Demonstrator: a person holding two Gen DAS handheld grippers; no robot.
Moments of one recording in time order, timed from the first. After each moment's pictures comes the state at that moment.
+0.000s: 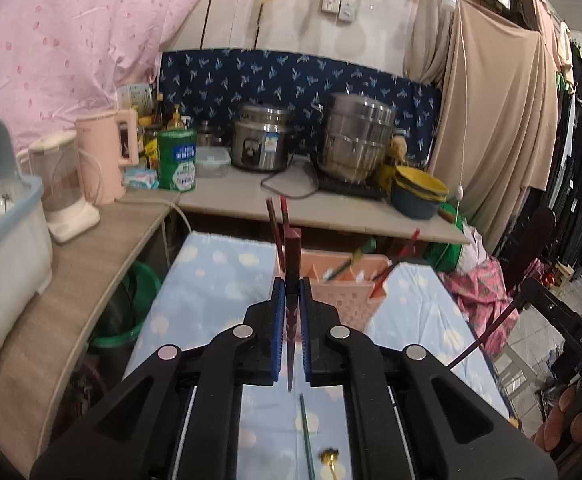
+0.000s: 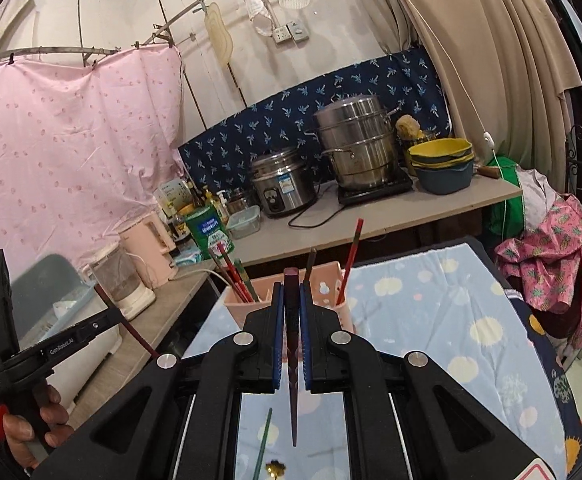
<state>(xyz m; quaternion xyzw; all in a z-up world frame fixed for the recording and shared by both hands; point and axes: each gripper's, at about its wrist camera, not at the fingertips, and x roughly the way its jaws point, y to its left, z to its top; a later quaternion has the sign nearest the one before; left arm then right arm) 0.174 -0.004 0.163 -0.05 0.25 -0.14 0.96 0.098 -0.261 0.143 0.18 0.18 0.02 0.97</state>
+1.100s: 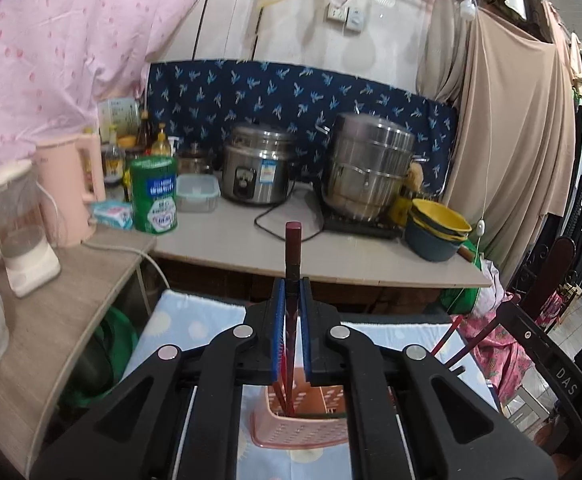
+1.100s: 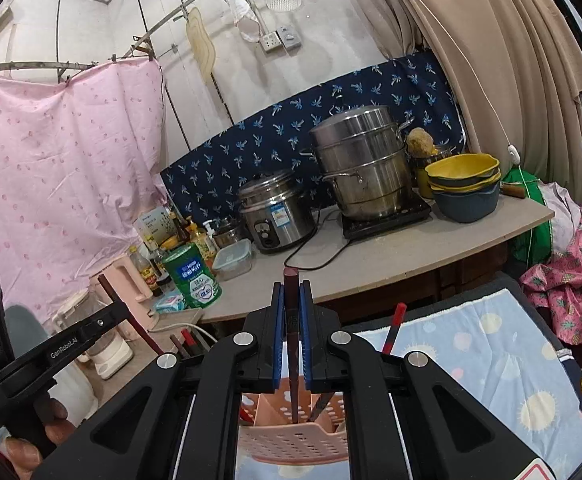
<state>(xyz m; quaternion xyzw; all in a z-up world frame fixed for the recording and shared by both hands) 0.322 -0.042 0.159 -0.06 0.23 -0.14 0.96 0.262 -0.266 0.141 0.20 0.16 0.00 0.97</state>
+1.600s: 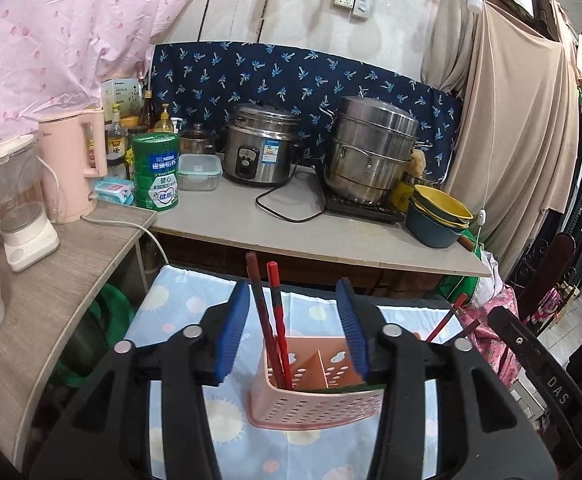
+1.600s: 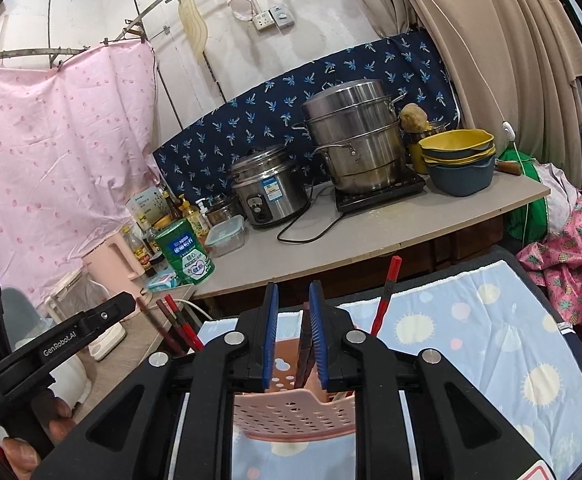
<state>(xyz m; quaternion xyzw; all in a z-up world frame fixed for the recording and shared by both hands) 0.311 -0.040 0.141 -0.07 0.25 -0.14 0.96 0.253 -0.259 0.115 0.20 0.19 -0.01 0.96</state>
